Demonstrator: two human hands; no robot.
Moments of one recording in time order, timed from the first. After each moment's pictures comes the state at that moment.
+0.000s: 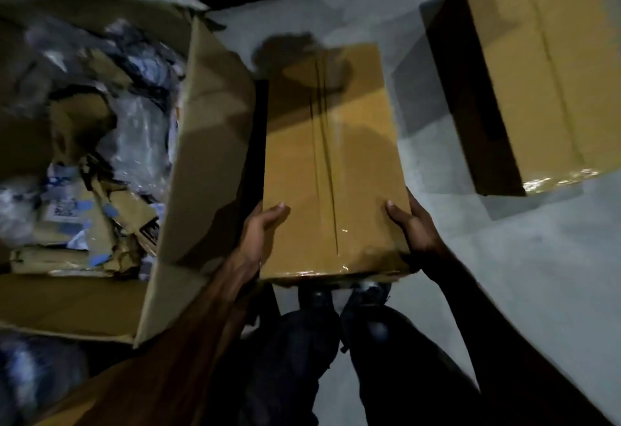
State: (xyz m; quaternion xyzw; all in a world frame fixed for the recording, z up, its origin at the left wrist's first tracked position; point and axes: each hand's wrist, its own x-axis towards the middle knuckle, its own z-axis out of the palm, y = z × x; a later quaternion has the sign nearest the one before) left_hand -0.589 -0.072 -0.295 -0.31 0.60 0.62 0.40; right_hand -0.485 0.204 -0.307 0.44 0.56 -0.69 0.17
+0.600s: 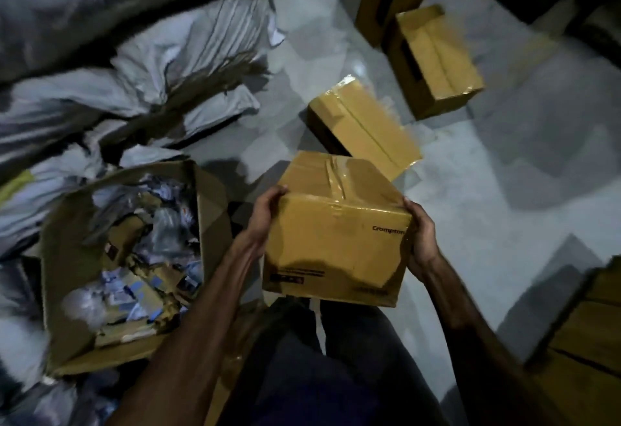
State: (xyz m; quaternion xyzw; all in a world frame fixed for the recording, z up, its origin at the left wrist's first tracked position) left_hand -0.565 0.023 0.158 -0.10 0.63 0.57 0.51; right_hand -0.351 0.209 0.140 0.52 0.38 -0.76 -0.10
